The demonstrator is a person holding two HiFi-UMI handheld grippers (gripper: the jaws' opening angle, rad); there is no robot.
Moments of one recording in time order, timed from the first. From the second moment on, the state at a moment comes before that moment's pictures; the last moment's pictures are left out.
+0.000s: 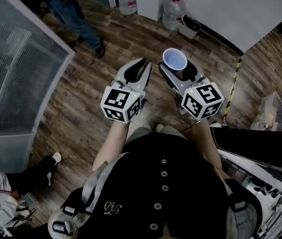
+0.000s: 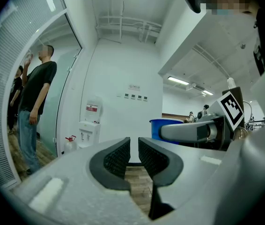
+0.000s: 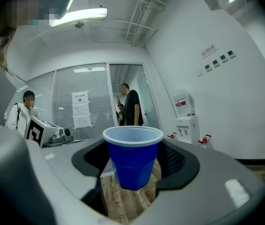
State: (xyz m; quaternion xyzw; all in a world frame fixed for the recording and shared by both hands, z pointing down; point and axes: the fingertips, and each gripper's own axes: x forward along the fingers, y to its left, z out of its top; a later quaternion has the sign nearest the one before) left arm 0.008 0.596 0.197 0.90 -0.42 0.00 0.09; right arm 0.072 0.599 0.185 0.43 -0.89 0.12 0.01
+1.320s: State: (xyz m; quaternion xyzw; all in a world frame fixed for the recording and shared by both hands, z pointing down) left arm -0.010 0.401 0.217 0.91 -0.41 0.00 0.09; right arm 0.050 0.403 0.198 0.42 -0.90 0.13 -0.01
